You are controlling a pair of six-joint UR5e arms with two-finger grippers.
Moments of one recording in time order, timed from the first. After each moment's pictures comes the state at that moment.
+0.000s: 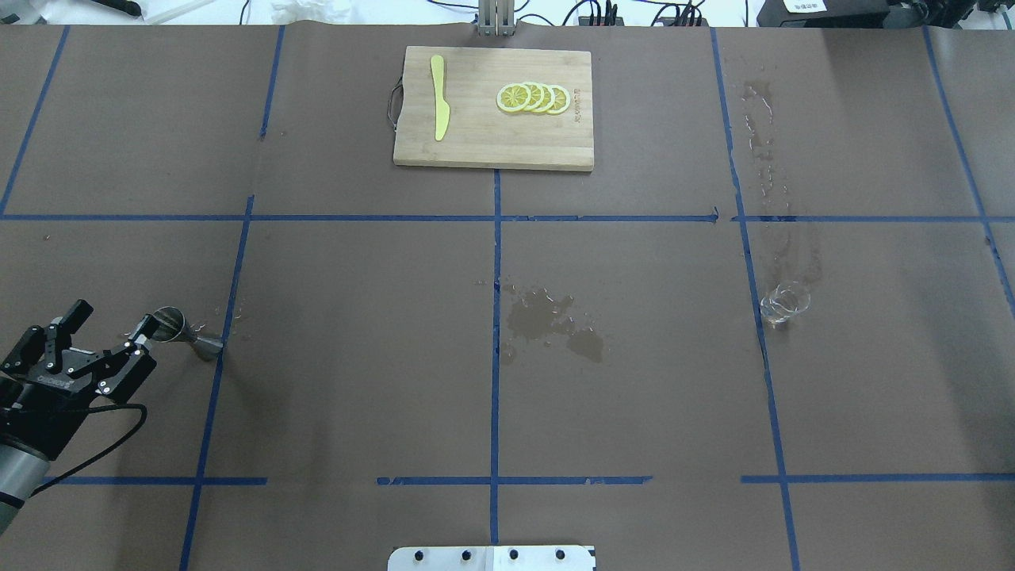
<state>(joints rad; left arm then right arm) -0.05 -1.32 -1.74 -3.17 -0.40 -0.87 1.54 -1.80 1.83 -1.31 2.31 -0.03</state>
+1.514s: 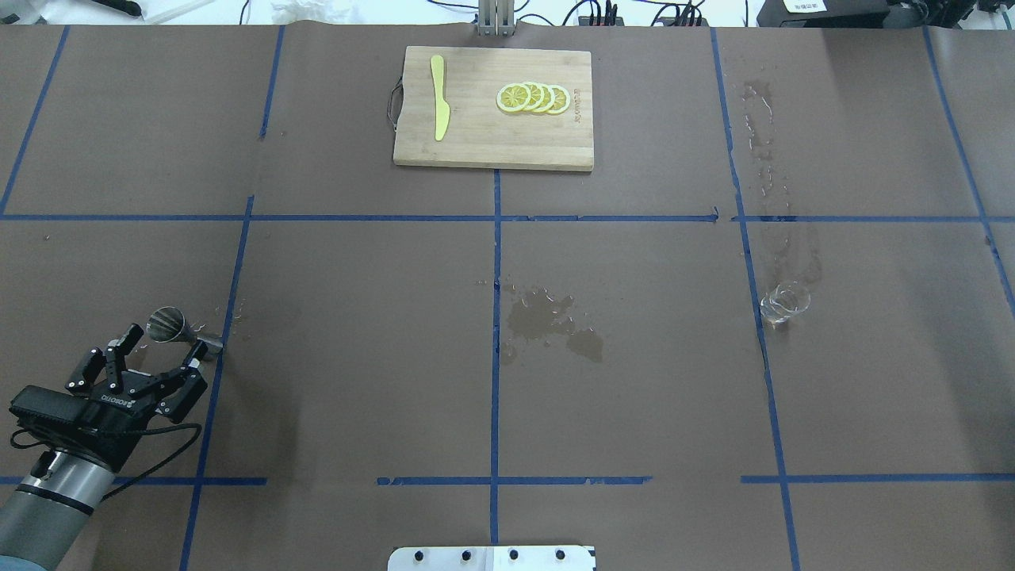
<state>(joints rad) -0.03 -1.45 -1.56 -3.17 -0.39 -0.85 1.54 -1.80 1.83 -1.31 2.31 -0.03</state>
